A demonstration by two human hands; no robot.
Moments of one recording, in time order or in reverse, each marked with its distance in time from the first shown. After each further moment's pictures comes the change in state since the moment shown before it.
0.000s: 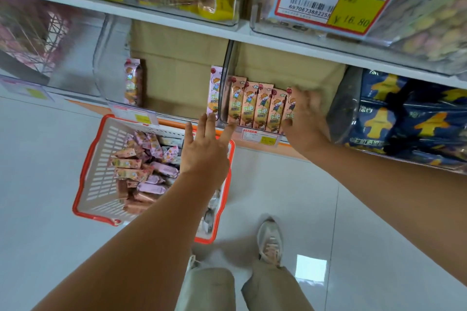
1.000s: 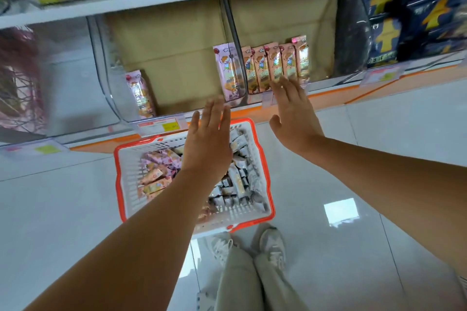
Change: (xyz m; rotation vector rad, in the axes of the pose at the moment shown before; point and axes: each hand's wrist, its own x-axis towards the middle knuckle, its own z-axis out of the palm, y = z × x) left_hand 0.002 -0.111 0.022 0.124 0.123 0.424; right_hand -0.086 -0.097 0.068 -0.080 0.079 0.091
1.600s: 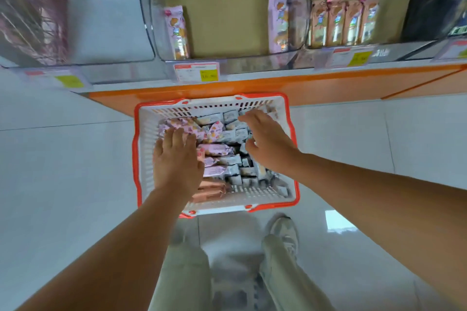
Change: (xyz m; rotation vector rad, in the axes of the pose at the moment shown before) left_hand -0.092 -0.085 0.113 -0.101 -0.112 -0.366; right_hand -0.045 -0.085 0.111 0.172 -0.342 -0.250
